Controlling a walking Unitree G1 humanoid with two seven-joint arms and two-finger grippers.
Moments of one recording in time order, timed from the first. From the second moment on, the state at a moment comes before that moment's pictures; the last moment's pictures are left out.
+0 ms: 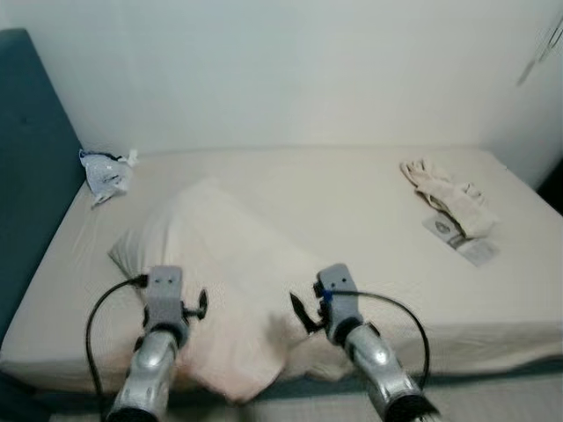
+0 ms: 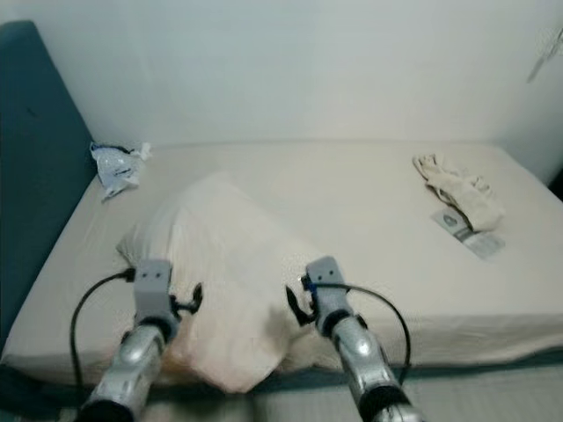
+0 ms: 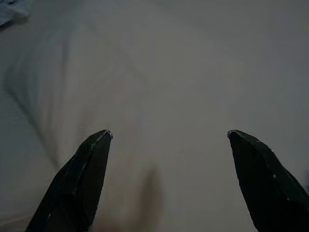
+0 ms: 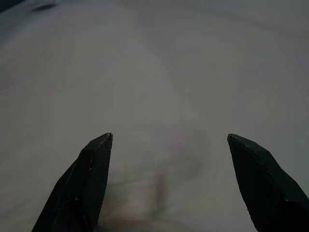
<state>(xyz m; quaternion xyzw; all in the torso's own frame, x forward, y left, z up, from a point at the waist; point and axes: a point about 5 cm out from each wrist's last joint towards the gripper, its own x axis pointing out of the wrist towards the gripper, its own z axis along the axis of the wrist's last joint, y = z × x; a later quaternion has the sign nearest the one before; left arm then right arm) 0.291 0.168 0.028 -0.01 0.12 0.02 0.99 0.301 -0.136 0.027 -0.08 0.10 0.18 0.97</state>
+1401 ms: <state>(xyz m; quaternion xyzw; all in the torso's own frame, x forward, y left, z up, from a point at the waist) 0.295 0.171 0.036 0.01 0.09 0.02 1.00 0.300 -0.133 0.026 -0.07 0.11 0.18 0.98</state>
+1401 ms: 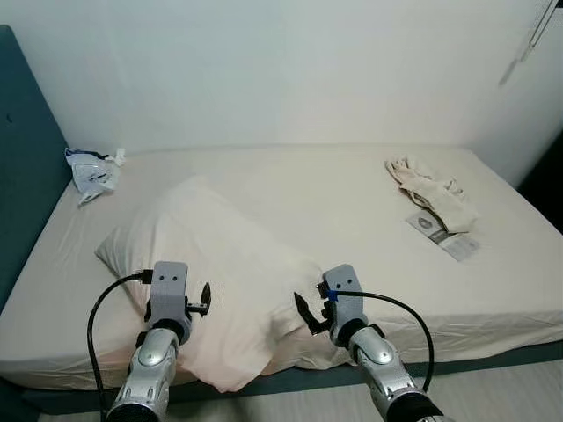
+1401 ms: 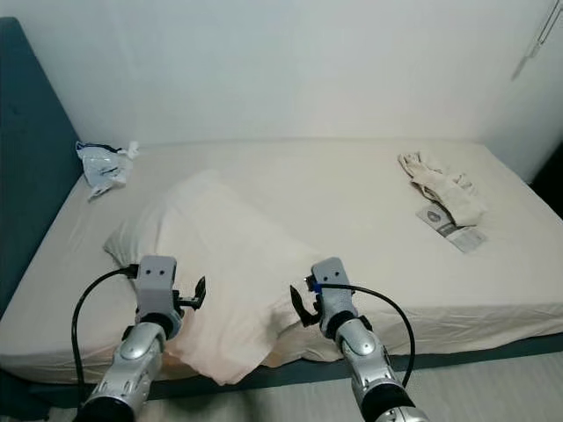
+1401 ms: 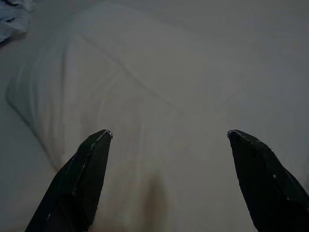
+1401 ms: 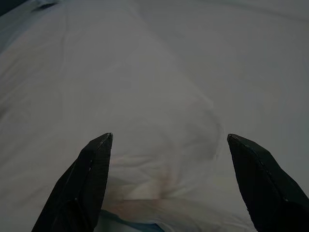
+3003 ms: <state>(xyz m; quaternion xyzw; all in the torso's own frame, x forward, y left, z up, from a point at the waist) 0.294 0.167 0.032 0.03 0.09 0.02 0.99 0.306 -0.127 0.032 -0.06 0.11 0.19 0.97</state>
